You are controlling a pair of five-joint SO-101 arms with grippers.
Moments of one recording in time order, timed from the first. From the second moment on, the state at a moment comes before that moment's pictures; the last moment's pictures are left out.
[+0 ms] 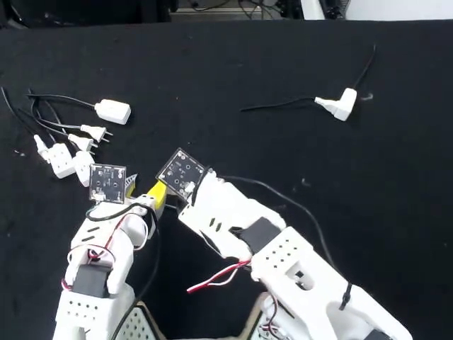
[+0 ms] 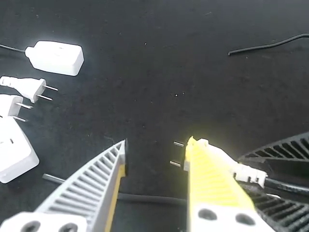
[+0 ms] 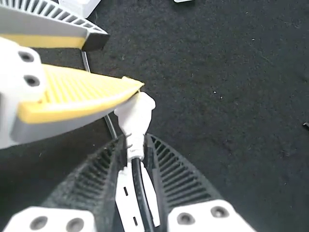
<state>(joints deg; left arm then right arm) 4.7 -104.0 95.5 42.1 3.4 -39.9 -45.1 68.1 29.3 16.5</state>
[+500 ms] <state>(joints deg) 4.9 -103.9 95.5 43.8 1.5 -39.9 -45.1 68.1 29.3 16.5</state>
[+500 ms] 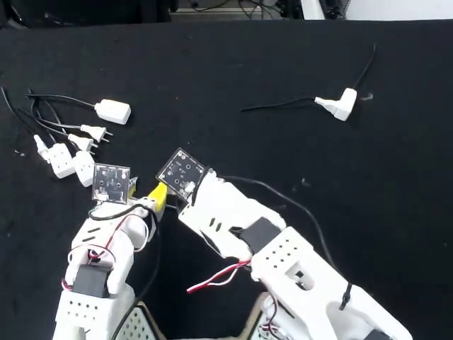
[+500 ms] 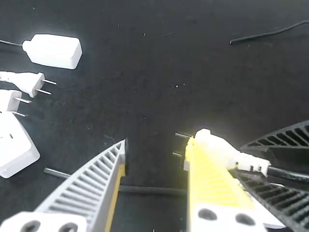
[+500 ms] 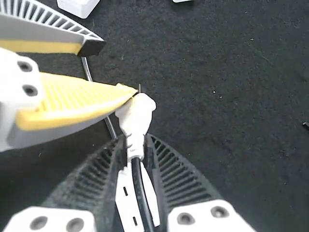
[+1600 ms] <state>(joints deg) 4.9 -103.9 95.5 46.5 0.7 -39.9 -45.1 68.1 29.3 16.5</state>
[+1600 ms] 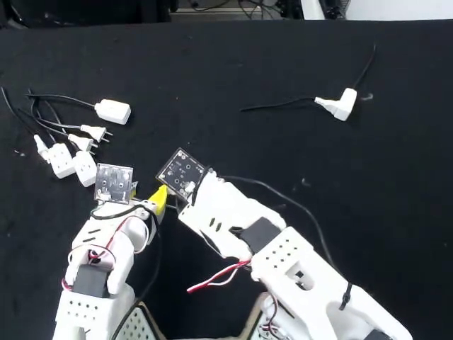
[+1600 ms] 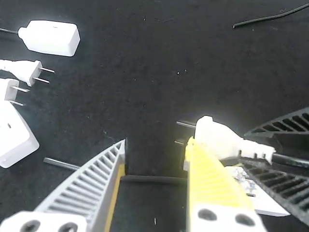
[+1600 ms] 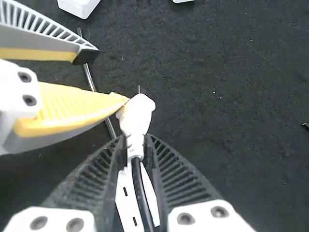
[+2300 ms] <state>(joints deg) 0.2 -103.8 95.3 47.5 2.6 -33.8 -45.2 62.8 38.7 16.5</state>
